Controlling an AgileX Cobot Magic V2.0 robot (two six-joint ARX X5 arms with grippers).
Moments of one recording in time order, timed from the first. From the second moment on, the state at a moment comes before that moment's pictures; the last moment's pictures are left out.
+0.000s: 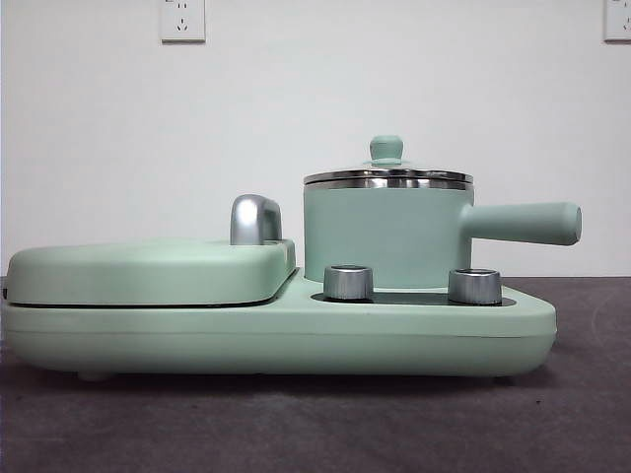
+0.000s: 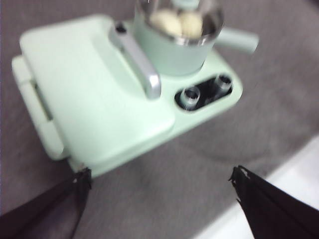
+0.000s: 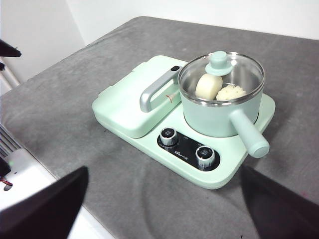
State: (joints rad) left arm -0.77 0.58 1.04 -1.04 -0.03 -0.27; right arm 0.49 0.30 1.01 -1.07 -0.27 0.12
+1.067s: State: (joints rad) left arm -0.66 0.33 0.75 -0.88 -0.13 -0.33; right arm 0.49 0.30 1.01 -1.04 -0.21 0.09
